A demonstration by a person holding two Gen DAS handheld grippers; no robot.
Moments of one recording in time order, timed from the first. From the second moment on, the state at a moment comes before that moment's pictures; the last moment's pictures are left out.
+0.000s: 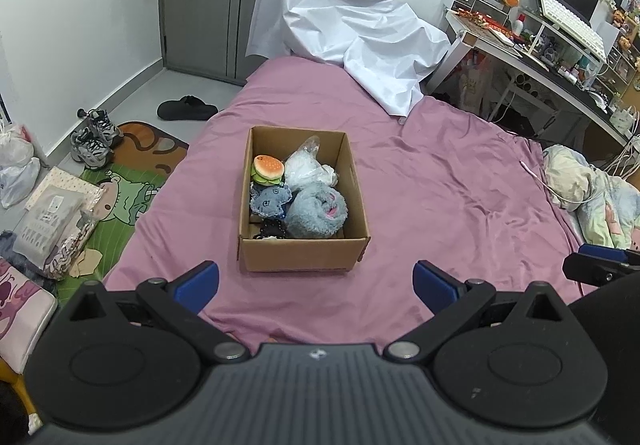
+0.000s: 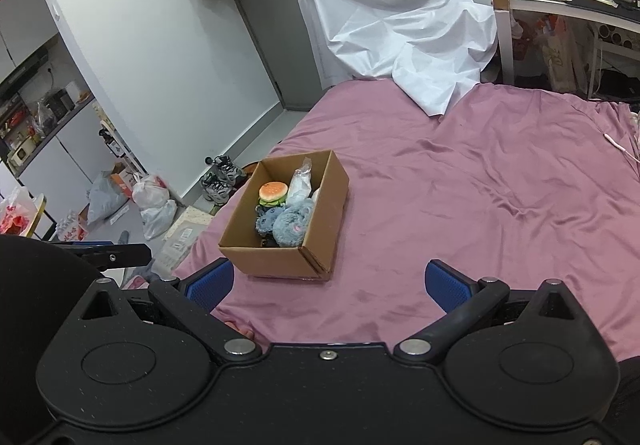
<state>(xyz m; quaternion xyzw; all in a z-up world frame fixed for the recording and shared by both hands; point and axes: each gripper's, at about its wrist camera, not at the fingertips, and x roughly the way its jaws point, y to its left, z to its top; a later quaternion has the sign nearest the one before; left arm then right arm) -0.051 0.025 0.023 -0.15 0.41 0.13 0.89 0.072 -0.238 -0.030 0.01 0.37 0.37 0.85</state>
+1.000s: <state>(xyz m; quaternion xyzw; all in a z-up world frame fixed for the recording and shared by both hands) -0.049 0.025 0.020 -0.15 0.41 0.15 0.89 0.080 -0.248 -0.033 0.03 0.37 0.37 0.85</state>
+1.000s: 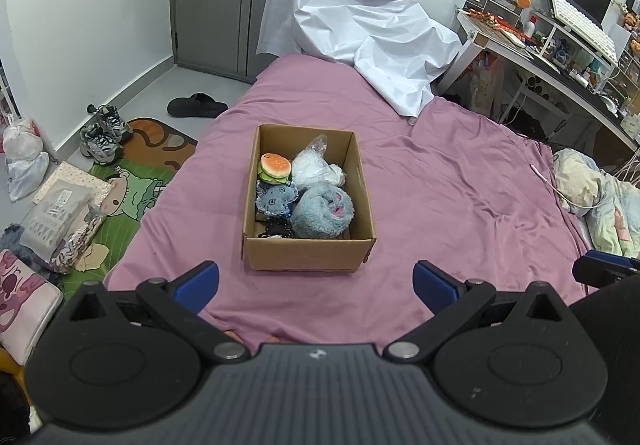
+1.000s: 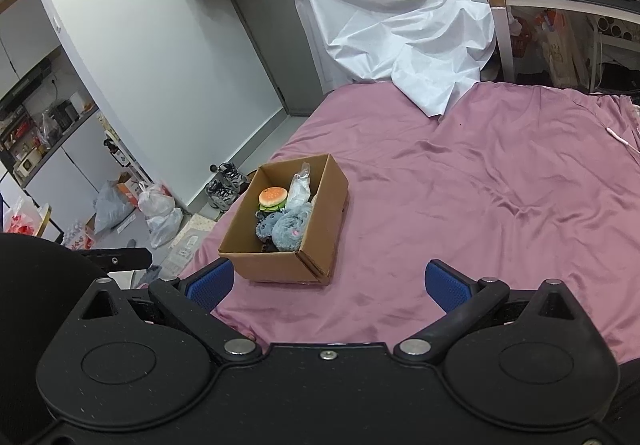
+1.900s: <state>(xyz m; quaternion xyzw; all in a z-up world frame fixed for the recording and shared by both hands) -0.049 0.020 0.018 -0.15 0.41 0.15 0.89 0.082 -0.238 -0.034 0.03 0.38 0.37 0.85</state>
